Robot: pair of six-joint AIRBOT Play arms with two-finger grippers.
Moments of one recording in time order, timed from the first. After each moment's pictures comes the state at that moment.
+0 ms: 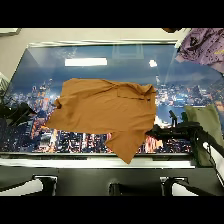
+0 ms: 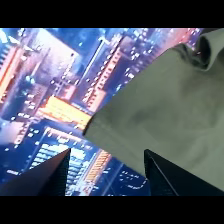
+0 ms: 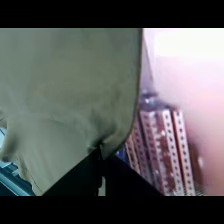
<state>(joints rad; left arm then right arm) 0.50 -1.38 1.14 1.17 -1.25 -1.54 -0.26 -1.35 0.55 2.51 -1.00 -2.12</state>
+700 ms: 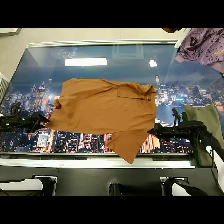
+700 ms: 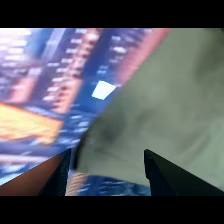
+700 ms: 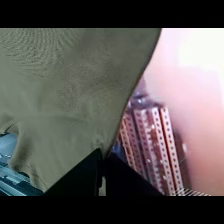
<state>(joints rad) 0.57 -1.54 0.95 0.88 -1.18 -1.19 -0.25 -1.23 0.55 2.49 -1.02 -2.02</state>
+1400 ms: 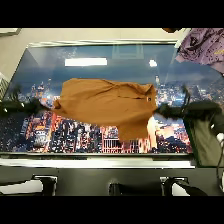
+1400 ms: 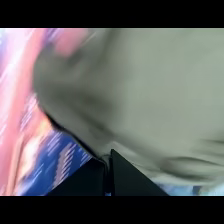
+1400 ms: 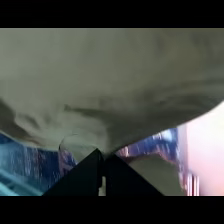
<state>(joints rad) 0.42 -1.48 1.22 0.79 -1.25 -1.22 -0.24 -1.22 0.96 2.49 -1.12 -1.99</state>
